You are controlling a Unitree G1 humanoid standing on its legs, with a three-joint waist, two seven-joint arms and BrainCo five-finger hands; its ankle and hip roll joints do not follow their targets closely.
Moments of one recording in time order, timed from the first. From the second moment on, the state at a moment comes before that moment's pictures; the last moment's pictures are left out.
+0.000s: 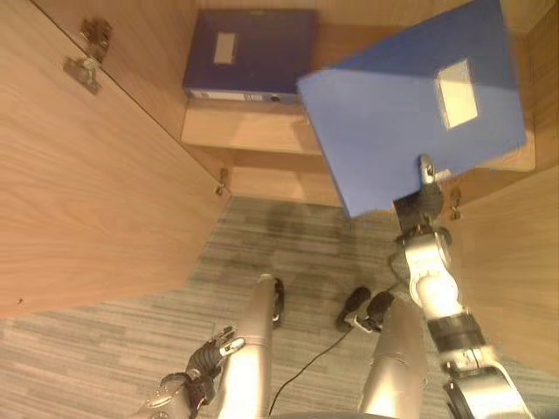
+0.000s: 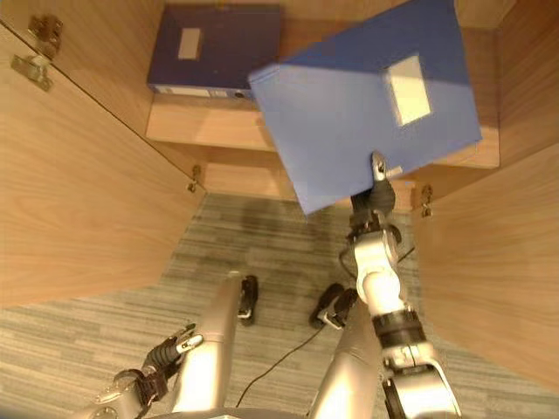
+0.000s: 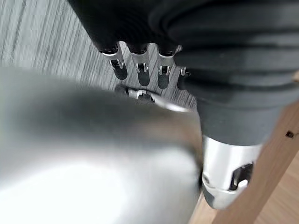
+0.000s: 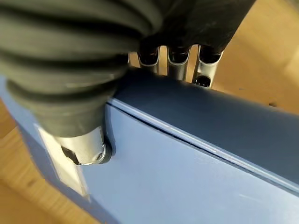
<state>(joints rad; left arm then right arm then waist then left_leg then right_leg) 0.28 0.56 -0.43 0.23 -0.89 0.14 0.05 -0.58 -0.36 0.07 0.31 1.20 -0.23 -0.27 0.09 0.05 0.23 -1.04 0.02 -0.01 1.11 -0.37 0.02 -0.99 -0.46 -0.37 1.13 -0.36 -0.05</state>
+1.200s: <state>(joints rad) 0.27 0.68 -0.47 0.20 -0.89 0.14 0.08 -1.30 -0.65 0.02 1.17 1.43 -0.24 -0.39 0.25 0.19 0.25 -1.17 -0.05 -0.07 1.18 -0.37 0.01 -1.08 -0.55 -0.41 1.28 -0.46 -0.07</state>
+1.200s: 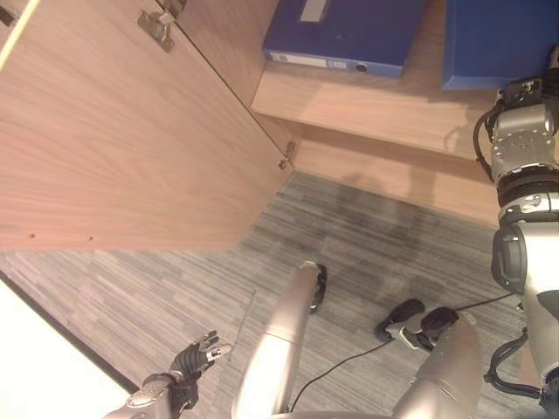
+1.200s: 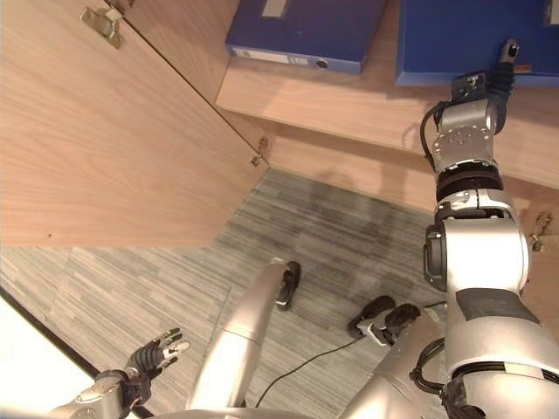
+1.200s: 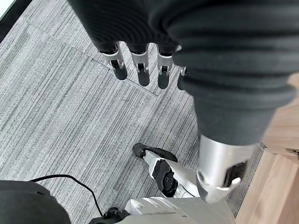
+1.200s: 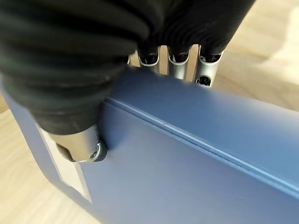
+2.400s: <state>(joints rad) 0.29 0.72 -0.42 0.31 -0.84 0.15 -0.02 -1.32 -0.78 0.36 1.35 1.09 0.08 -0.17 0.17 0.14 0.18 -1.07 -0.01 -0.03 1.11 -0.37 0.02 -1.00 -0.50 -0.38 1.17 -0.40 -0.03</state>
